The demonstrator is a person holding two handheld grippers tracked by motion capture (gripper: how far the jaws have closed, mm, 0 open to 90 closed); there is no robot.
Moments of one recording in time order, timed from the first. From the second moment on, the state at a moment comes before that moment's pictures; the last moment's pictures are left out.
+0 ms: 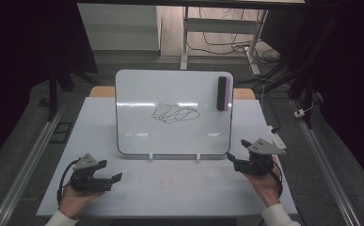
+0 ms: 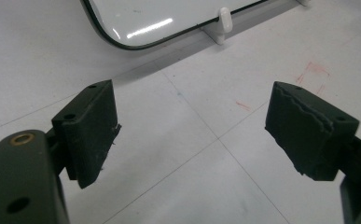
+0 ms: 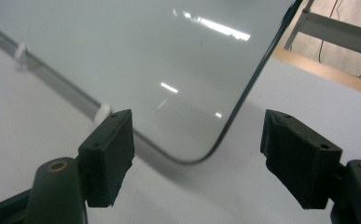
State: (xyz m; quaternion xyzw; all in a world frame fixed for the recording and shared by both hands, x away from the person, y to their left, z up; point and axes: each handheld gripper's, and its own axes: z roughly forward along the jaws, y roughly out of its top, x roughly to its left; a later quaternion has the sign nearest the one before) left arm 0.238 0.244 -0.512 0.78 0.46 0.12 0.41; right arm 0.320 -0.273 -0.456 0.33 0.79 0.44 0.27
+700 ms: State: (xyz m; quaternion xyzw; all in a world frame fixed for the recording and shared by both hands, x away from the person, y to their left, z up) left arm 0.239 0.244 -0.516 0.78 0.46 0.12 0.41; right arm 0.390 -0.212 -0.377 0.36 0.75 0.44 0.33
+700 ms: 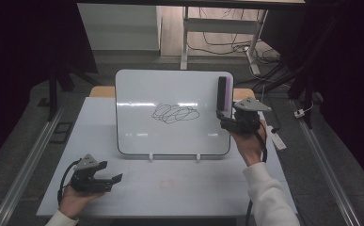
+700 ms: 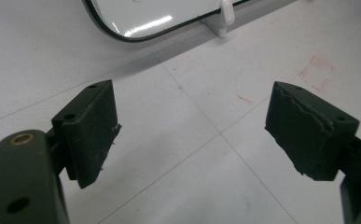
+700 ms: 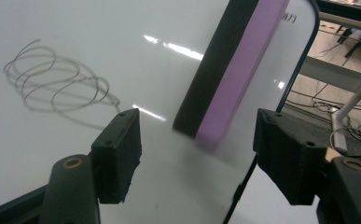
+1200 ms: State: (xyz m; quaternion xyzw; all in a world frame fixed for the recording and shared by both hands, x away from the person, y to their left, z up) left arm 0.239 0.246 -0.517 0.78 0.46 0.12 0.41; right arm 0.400 -0.202 -0.371 0.39 0.73 0.44 0.35
